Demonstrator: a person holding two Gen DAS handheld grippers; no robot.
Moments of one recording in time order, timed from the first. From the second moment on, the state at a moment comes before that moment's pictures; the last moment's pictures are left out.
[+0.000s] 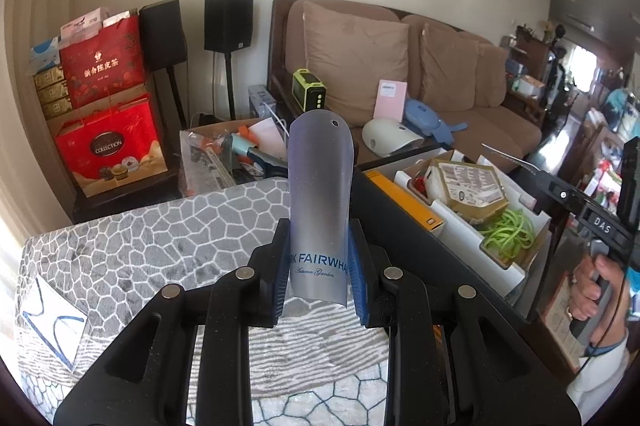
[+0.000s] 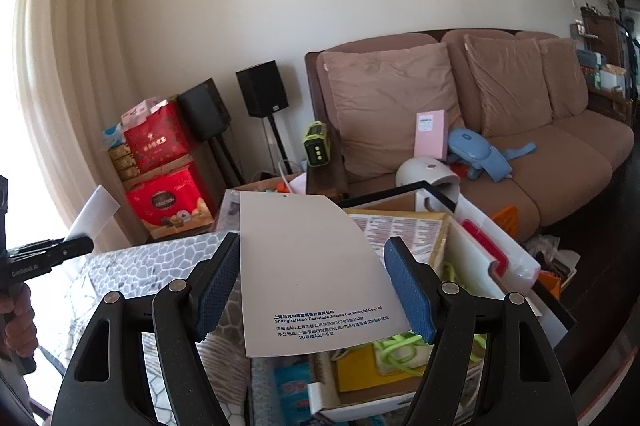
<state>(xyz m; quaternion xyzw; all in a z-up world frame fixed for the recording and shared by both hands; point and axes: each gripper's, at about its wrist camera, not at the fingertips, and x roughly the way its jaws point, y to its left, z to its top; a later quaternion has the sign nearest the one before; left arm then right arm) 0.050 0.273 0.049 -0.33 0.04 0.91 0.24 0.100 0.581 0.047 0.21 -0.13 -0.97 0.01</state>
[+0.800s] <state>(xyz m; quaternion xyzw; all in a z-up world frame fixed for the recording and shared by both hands) 0.049 0.336 0.047 -0.33 0.05 0.90 0.29 0.105 0.643 0.027 0.24 -0.17 -0.95 -0.05</state>
